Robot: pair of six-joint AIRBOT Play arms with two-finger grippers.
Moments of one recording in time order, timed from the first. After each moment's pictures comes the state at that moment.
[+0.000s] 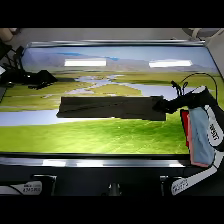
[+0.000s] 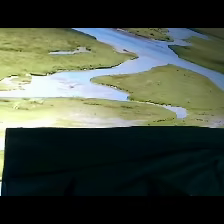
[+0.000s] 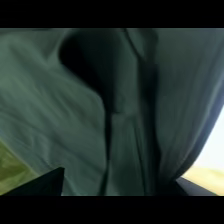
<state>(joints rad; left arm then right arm) 0.13 -1.49 1.52 0.95 -1.17 -1.39 -0.27 -1.83 1.36 -0.86 1.26 0.94</state>
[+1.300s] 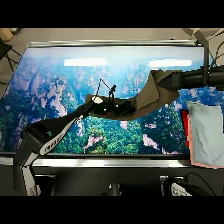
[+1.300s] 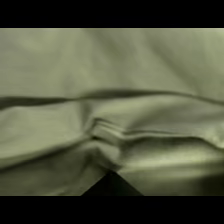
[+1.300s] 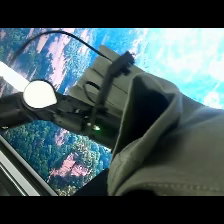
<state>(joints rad) -0.62 -2.03 1.56 0.16 -0.75 -1.21 -0.18 -1.25 1.47 -0.67 1.46 1.04</state>
